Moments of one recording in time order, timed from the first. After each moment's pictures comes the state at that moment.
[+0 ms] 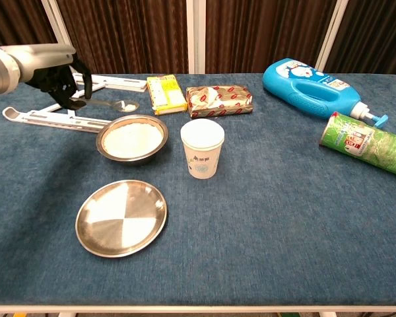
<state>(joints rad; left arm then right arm) -0.81 -1.49 -0.29 -1.51 0.64 0.91 0.58 0.08 -1.00 0.09 -1.60 -1.49 1.49 0.14</state>
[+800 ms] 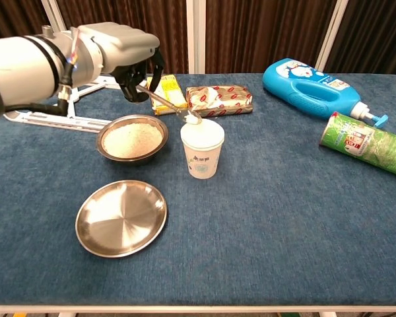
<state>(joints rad) -1.06 -1.63 -0.22 -1.58 0.61 1.12 0.96 0.10 -0.95 0.11 -1.61 -1.48 1.48 0.14</state>
